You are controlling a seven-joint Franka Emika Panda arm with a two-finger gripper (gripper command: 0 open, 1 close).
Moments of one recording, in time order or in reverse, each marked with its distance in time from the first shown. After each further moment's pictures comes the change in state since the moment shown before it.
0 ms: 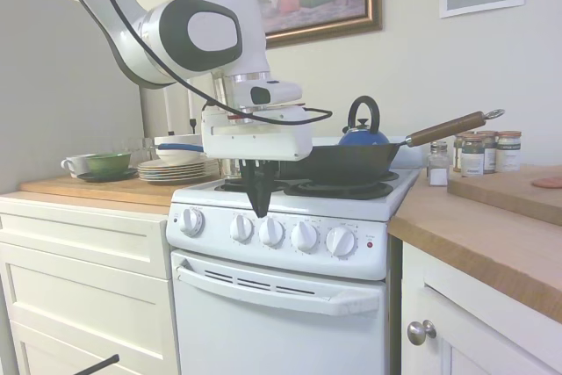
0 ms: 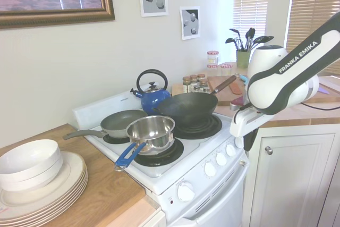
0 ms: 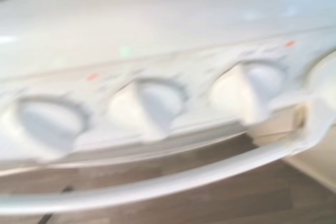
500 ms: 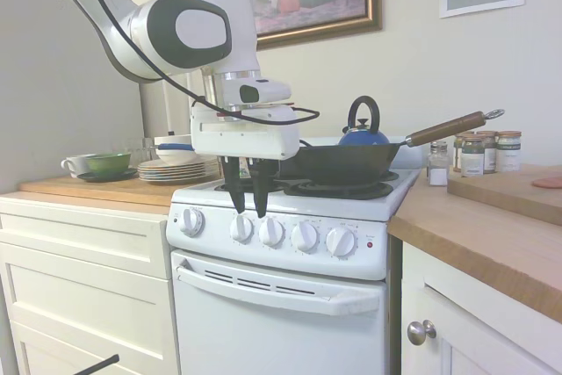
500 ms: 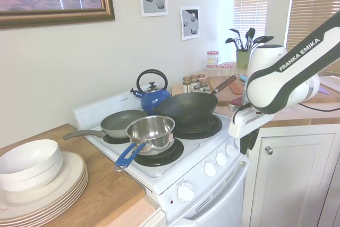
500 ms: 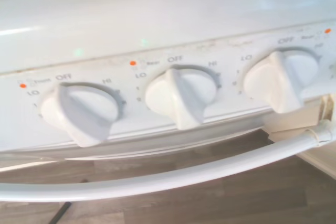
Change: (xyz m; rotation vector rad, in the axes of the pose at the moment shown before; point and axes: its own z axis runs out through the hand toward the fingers) arm -0.009 -0.007 -0.002 0.018 -0.019 0.008
